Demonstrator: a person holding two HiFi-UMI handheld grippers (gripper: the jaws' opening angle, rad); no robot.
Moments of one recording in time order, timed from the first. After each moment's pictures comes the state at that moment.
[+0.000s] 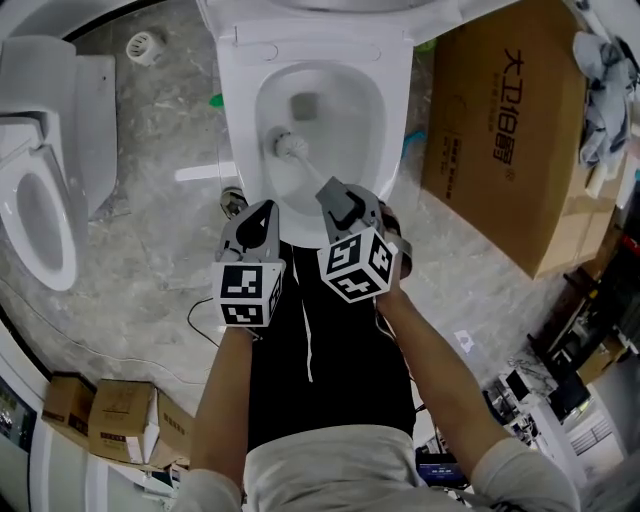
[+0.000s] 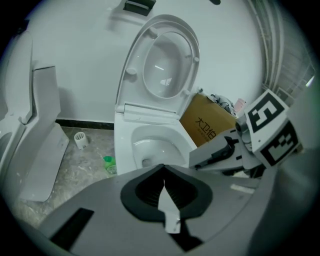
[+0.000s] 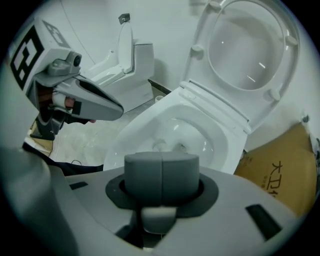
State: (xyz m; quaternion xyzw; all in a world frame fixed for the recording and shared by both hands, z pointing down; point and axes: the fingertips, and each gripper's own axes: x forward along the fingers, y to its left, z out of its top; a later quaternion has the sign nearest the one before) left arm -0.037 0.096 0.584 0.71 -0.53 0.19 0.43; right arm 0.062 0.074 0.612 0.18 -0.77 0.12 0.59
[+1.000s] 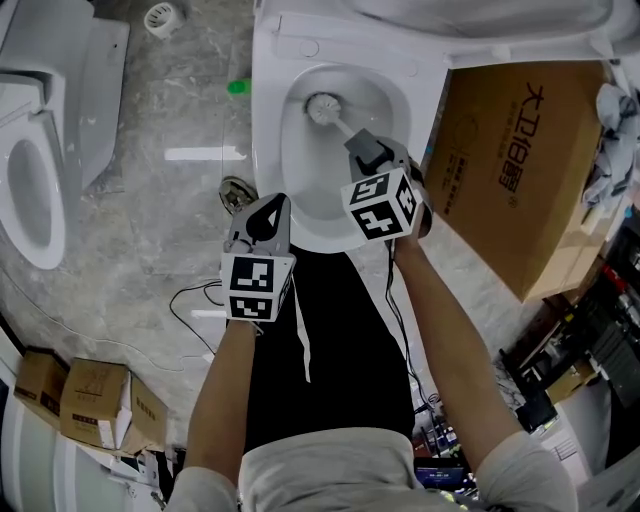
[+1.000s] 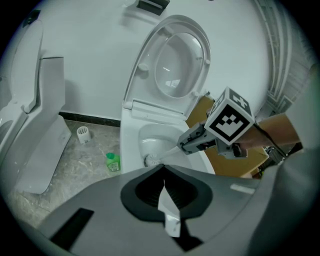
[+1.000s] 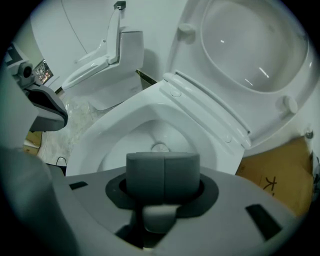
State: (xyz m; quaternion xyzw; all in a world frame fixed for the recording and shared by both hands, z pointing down) left arm -0.058 0.089 0.604 0.69 -0.54 0.17 0.45; right arm 0.041 -0.026 0.654 0.20 -0.75 0.09 0.63
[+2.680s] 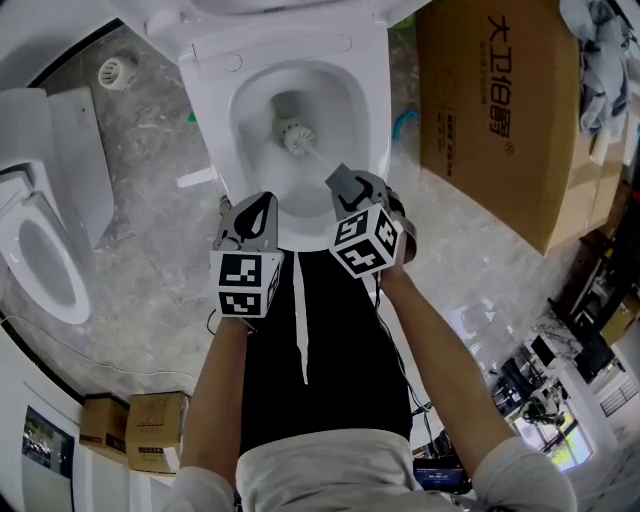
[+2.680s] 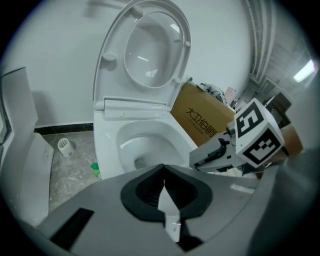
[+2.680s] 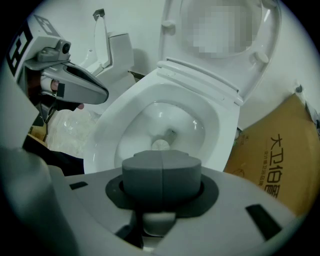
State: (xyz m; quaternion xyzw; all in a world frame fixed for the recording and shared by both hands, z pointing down) left arm -0.018 0.060 0.609 0.75 -0.45 0.24 0.42; right arm 0.109 0.049 0.655 0.24 -0.73 0.19 0.61
